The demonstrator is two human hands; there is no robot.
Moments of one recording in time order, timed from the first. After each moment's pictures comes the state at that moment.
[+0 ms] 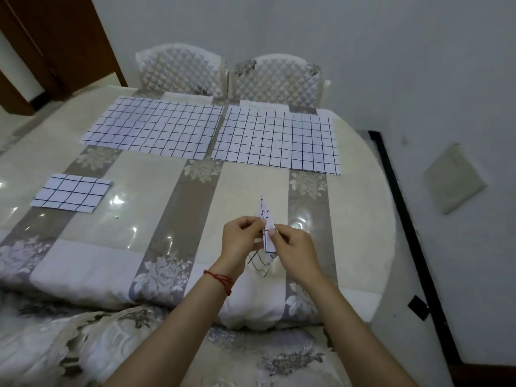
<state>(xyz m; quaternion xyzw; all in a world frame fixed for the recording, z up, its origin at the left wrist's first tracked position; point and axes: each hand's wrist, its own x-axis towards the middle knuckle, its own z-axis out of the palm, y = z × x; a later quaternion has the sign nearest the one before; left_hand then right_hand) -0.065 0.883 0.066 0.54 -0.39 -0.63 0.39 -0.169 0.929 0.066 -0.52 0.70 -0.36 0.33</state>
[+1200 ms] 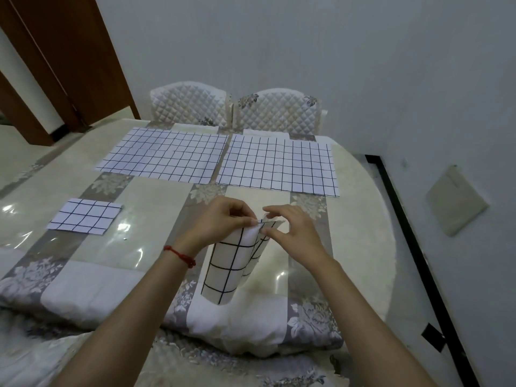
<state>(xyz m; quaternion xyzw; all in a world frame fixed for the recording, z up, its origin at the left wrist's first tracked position) -0.019 0.839 0.143 0.43 -0.77 -0.40 0.25 -0.188 0.899 0.110 -0.65 0.62 -0.37 0.23</state>
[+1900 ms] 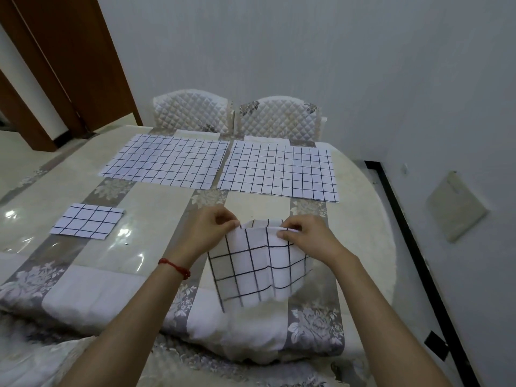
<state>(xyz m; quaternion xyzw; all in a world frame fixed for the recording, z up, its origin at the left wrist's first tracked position) 0.000 0.833 0.118 0.52 -0.75 -0.30 0.27 -0.215 0.899 0.129 -0.64 0.65 -0.27 0.31</state>
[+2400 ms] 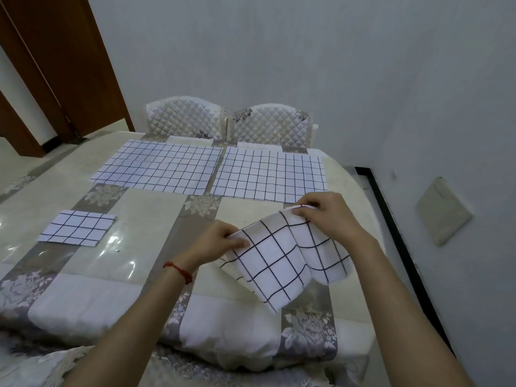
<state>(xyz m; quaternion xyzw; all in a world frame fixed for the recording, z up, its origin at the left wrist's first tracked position) -0.015 0.828 0.097 0.44 -0.77 -0.42 0.21 -0.245 0.894 0.174 -0.63 0.66 -0.34 0.23</state>
